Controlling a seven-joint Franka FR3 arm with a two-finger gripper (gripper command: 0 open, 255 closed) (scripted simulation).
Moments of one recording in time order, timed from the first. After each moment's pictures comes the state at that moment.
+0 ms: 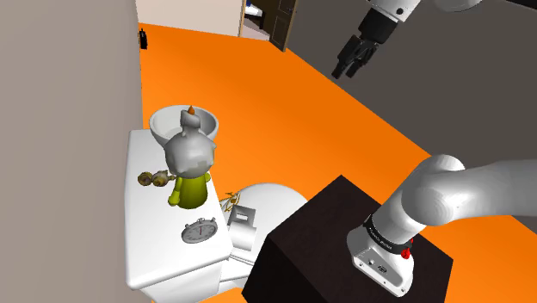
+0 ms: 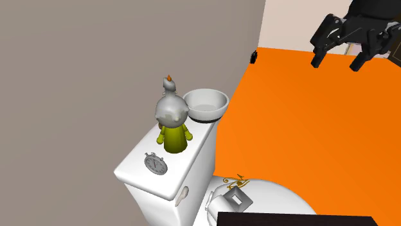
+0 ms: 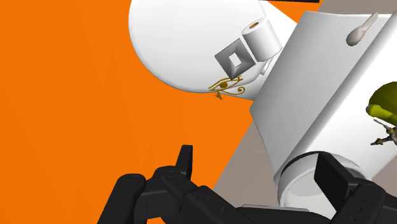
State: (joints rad) arm -0.01 -0.80 -0.03 -2.33 0.08 1.71 -0.06
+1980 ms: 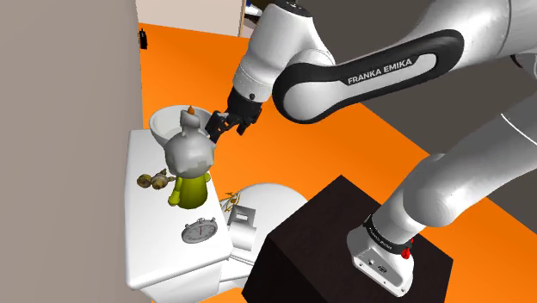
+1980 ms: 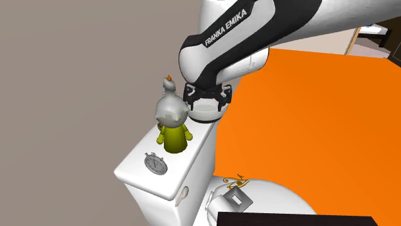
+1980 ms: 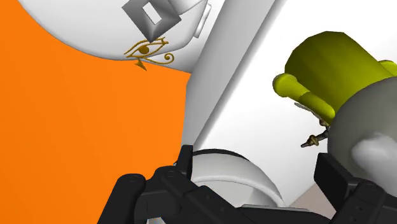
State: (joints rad) arm 0.04 -0.21 0.55 -2.35 0.04 2.45 0.52
